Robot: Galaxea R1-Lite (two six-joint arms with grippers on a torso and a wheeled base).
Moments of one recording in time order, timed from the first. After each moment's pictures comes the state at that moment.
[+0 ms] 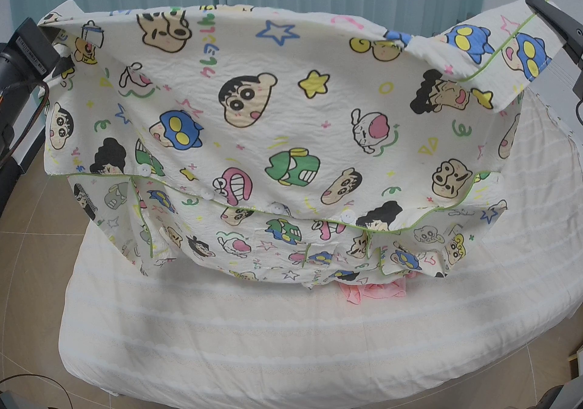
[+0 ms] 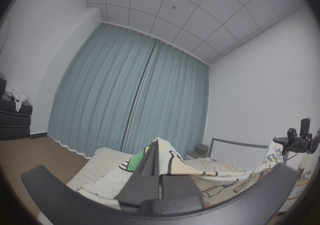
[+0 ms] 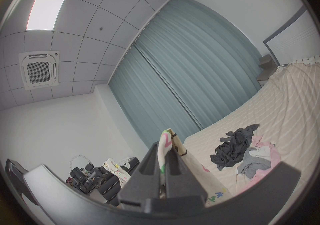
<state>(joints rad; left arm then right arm) -0.45 1.20 -0.80 -0.93 0.24 -0.07 0.47 1.17 -0.99 -0.57 0.12 0.55</state>
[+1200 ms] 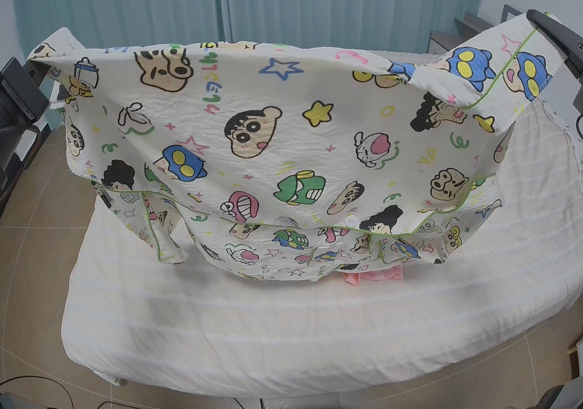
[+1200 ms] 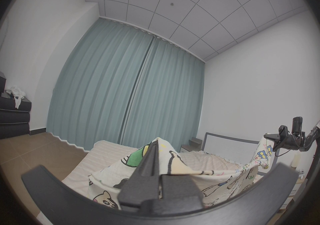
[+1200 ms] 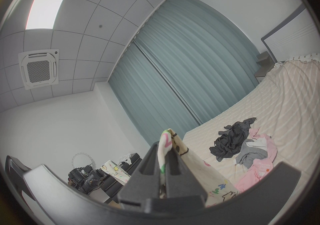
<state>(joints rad) -0.49 1.13 -0.68 -0.93 0.24 -0.07 0.47 1.15 -0.95 -0.57 0.12 0.55</state>
